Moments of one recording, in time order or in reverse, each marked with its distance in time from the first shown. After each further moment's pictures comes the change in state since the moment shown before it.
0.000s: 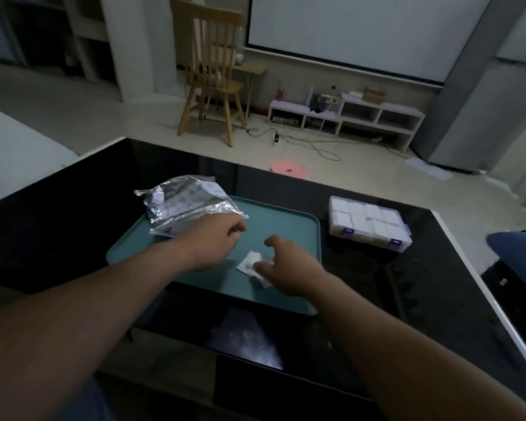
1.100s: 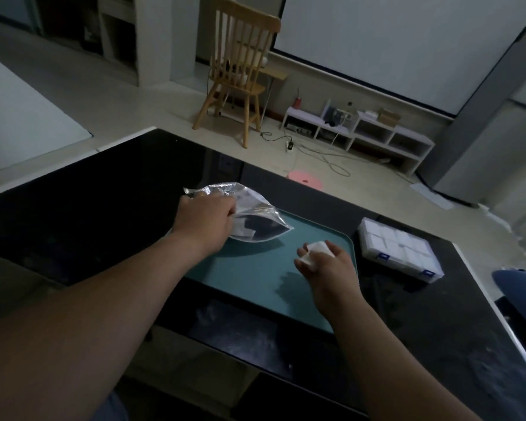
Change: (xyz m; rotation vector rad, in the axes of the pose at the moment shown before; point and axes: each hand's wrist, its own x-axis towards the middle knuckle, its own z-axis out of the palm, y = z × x) left_hand -0.003 -0.084 -0.047 0.261 0.250 -0.159; right_hand 0.010 -0.054 0.016 1.663 0.439 0.285
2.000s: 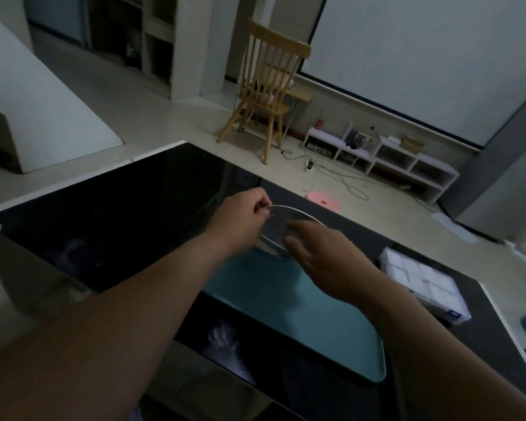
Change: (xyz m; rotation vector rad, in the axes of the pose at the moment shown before) left_hand 0.008 0.005 -0.031 -0.645 0.086 -0.048; right_hand -0.029 -0.070 0.077 -1.699 -0.630 -0.659
